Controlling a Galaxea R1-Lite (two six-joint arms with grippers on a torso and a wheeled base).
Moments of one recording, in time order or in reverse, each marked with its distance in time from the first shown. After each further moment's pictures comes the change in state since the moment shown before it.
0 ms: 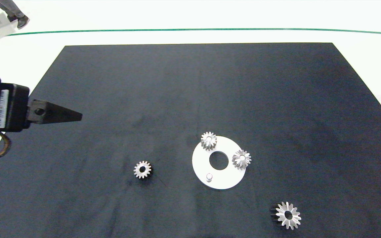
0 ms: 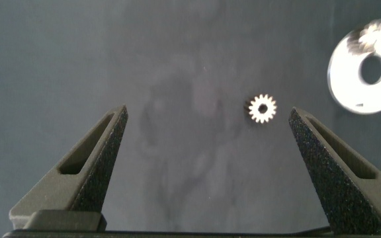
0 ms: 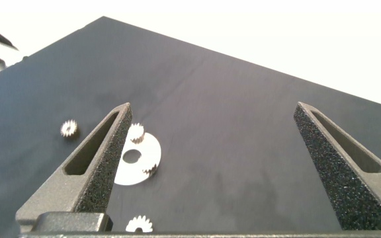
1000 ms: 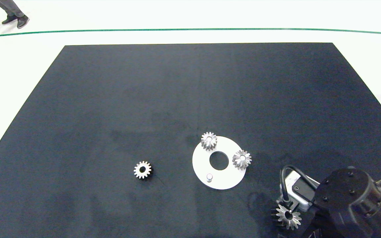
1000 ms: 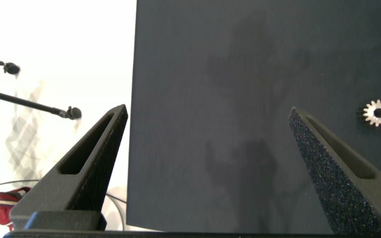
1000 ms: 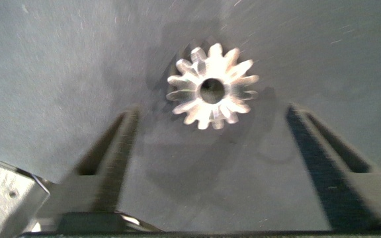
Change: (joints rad) left arm 0.448 -0.411 0.119 0.002 -0.006 0.272; right arm -0.005 0.817 0.261 0.184 -0.106 0.387
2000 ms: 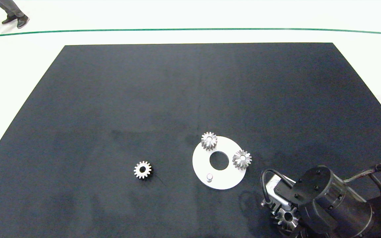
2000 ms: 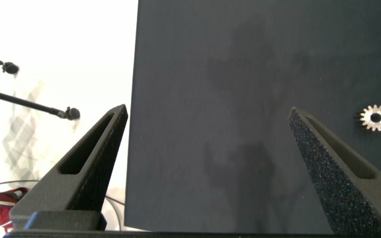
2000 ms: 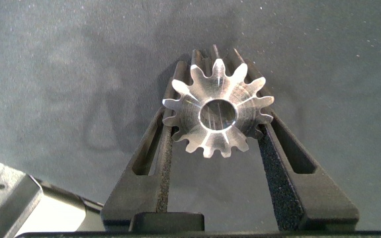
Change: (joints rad) left arm 0.002 0.000 -0.011 0.000 0.000 -0.014; right arm 0.001 0.094 -0.064 0.061 0.007 -0.027
